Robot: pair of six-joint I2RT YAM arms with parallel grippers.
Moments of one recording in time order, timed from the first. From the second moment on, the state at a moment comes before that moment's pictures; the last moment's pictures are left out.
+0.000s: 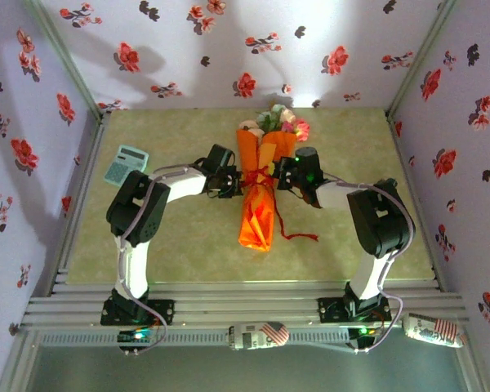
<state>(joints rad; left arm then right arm) -0.58 2.04 1.29 -0.16 0.25 -2.07 0.39 1.80 0.90 0.41 -0.31 2.06</state>
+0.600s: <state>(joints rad) -0.58 1.95 1.20 -0.15 0.28 -2.02 0.40 1.78 0.73 0.62 -0.18 2.11</state>
